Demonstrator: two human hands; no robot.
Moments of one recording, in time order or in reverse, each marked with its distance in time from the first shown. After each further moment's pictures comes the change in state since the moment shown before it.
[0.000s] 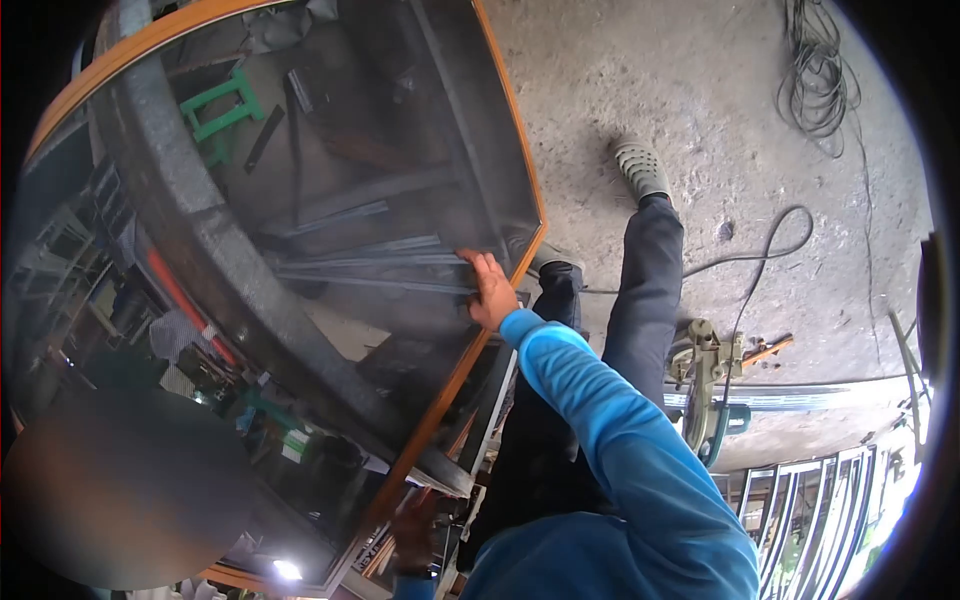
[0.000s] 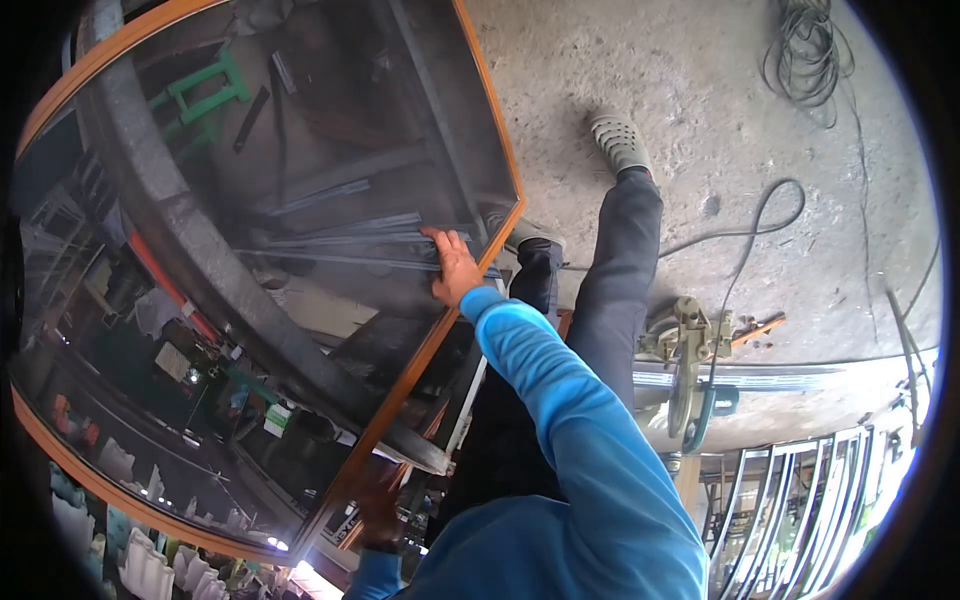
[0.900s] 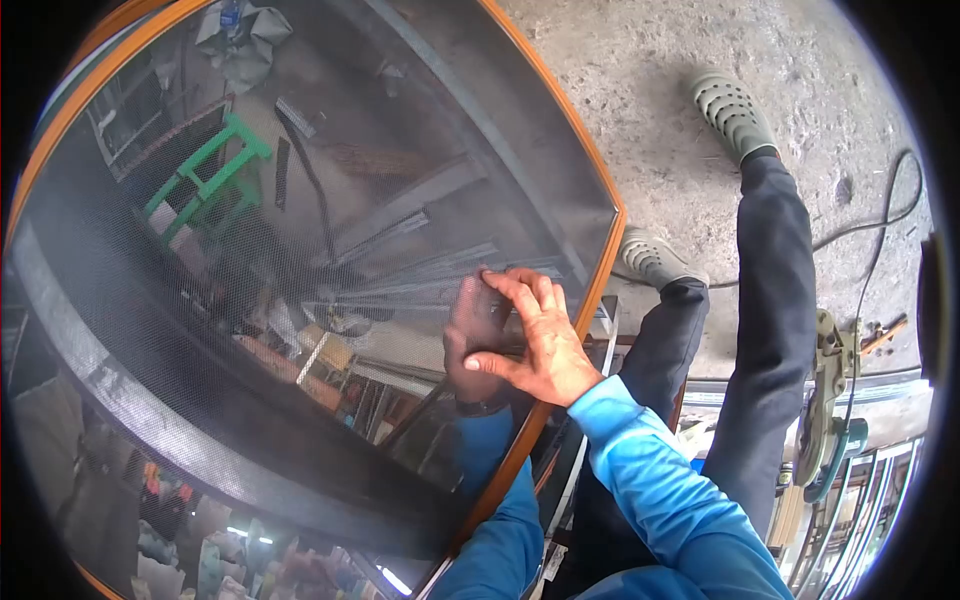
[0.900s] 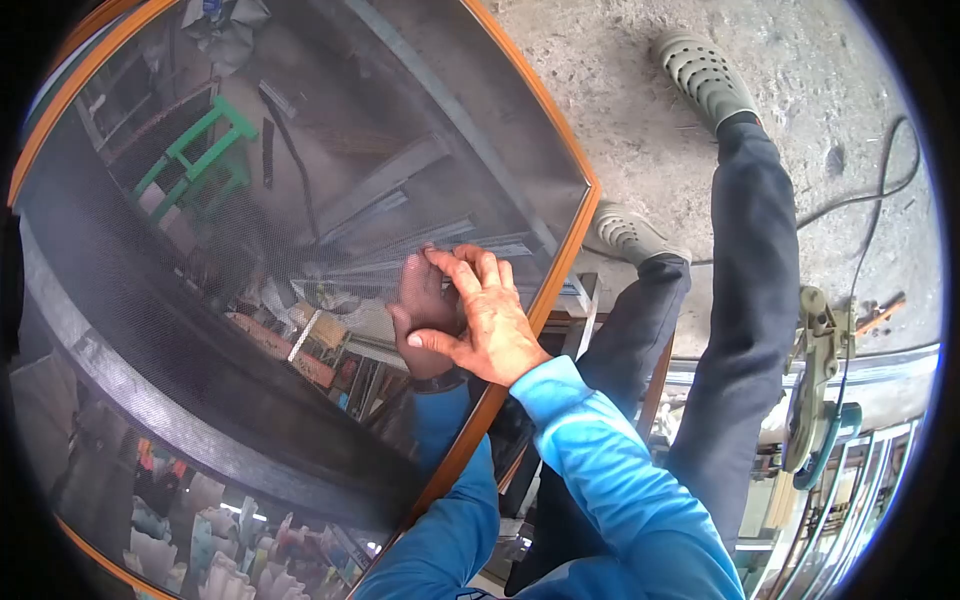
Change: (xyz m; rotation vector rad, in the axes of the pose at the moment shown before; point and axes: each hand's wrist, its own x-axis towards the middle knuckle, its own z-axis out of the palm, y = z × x) left_hand 0.459 0.044 0.238 -0.672 -0.792 0.219; right_hand 0.015 0.034 0.003 0.215 0.112 0.006
